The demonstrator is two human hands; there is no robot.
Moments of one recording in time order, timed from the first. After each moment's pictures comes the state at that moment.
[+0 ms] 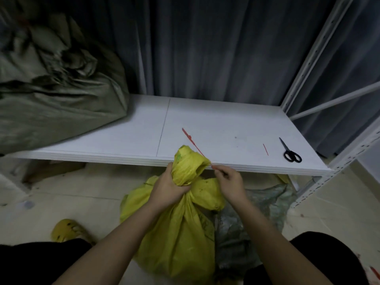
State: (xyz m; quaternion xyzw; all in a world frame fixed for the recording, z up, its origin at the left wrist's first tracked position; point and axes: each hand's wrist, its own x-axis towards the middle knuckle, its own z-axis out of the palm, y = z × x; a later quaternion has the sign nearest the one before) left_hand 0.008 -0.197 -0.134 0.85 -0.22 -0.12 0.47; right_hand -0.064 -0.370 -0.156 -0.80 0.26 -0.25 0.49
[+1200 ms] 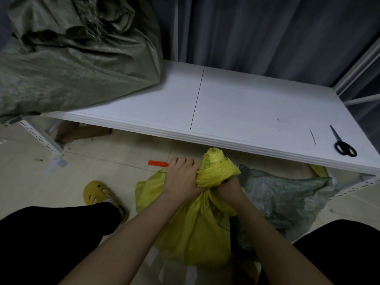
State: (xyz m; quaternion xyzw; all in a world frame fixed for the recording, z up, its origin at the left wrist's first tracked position) left_hand 0.032 -0.142 -0.183 0.91 -0.38 0.10 0.10; right_hand -0.026 -0.289 -0.231 -0.86 0.19 -0.07 0.47
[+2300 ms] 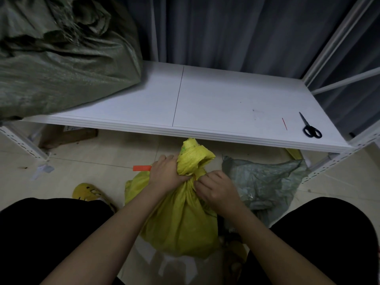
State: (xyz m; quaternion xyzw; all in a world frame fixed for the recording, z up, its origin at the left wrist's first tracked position) left_hand 0.012 -0.136 -0.174 0.93 -0.29 -0.09 0.19; right_hand -0.102 -0.274 -0.199 -0.93 -0.17 -0.33 -0.04
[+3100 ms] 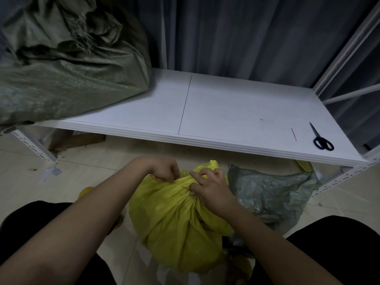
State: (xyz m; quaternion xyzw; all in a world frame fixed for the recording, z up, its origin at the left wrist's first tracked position) left_hand 0.083 -0.130 -0.135 0.83 -0.38 -0.40 0.08; right_hand -0.062 -0.276 -0.203 -0.98 -0.11 -0.18 0.00
